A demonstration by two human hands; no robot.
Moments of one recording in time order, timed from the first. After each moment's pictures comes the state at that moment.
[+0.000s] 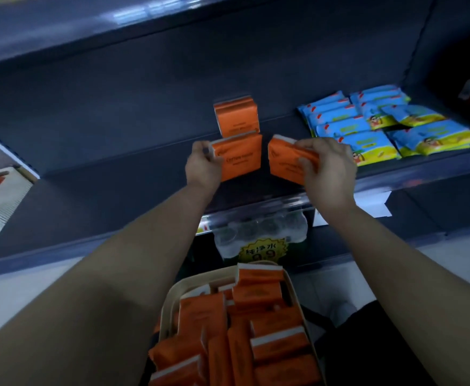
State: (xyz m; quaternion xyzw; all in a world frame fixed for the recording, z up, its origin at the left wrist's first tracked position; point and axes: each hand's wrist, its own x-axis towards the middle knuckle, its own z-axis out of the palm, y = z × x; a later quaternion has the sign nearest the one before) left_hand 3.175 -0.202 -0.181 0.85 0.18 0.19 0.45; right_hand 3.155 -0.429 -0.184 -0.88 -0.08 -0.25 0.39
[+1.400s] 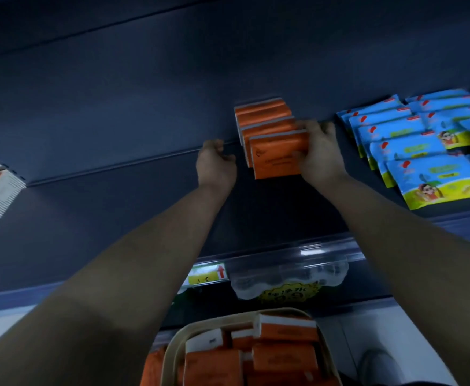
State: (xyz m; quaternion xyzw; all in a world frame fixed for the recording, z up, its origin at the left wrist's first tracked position) left_hand 3.270 -0.159 -0.197 0.84 0.21 0.18 0.47; right_hand 3.307 -0.343 -0.197 -0.89 -0.12 -0.11 0.43
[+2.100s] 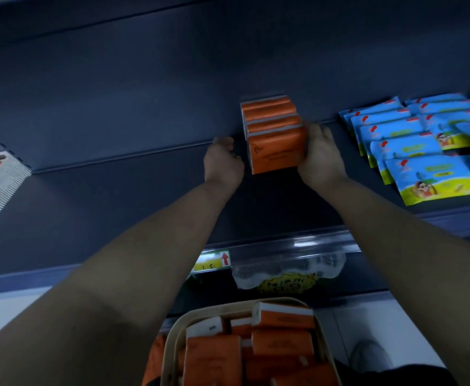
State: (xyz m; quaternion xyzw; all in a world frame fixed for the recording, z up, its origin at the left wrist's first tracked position) left_hand 3.254 -0.161 -0.191 0.87 0.18 0.17 0.42; right_hand 3.293 -0.339 -0.199 -0.91 -0.12 -0.10 0.38
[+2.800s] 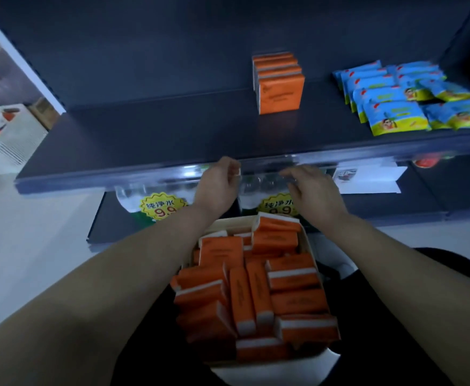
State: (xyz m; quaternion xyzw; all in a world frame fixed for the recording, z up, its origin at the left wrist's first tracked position) left_hand 3.023 -0.165 -0.236 0.93 0.04 0.15 0.35; right_hand 3.063 -0.379 -0.248 -0.92 -0.29 -0.14 0.23
